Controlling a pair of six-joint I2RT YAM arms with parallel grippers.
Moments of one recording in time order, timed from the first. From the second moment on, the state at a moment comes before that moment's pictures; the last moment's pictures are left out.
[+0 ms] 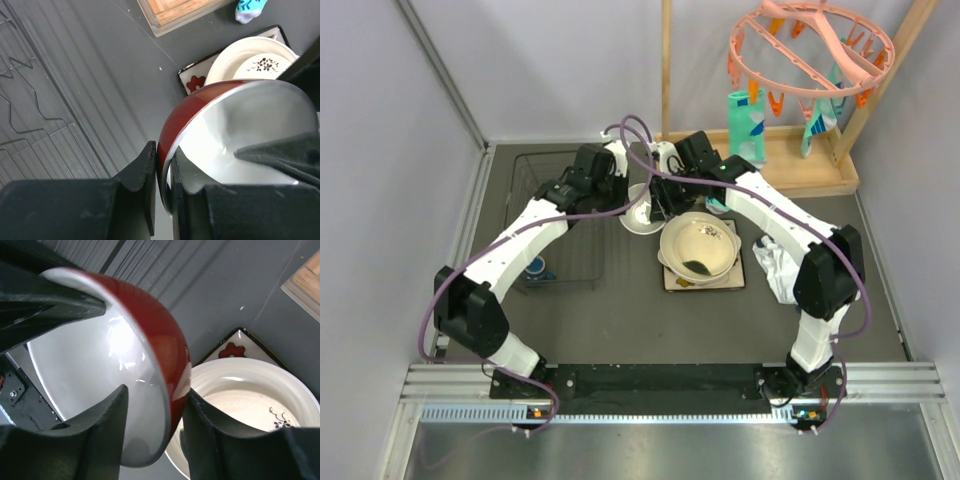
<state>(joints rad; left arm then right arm) -0.50 1.55 1.41 -0.54 0.07 -0.18 0.62 1.82 1.70 -0.73 -0.37 0.03</state>
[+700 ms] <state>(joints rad) -0.52 1.47 1.33 -0.47 0.04 -0.20 0.62 1.84 1.69 -0.73 -0.28 0.01</state>
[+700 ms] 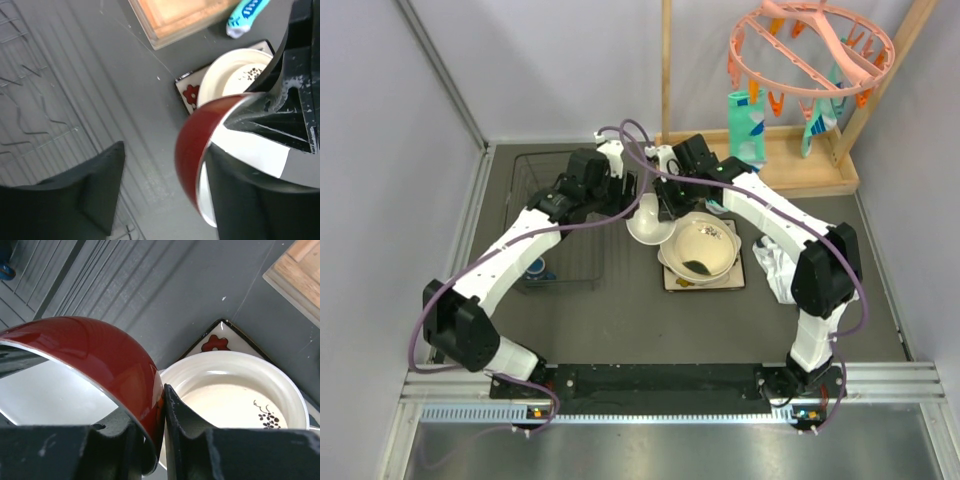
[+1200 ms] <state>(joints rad) -0.46 1.34 1.30 -0.44 0.00 -0.12 0.59 1.82 1.61 -0.81 -0.29 -0.08</state>
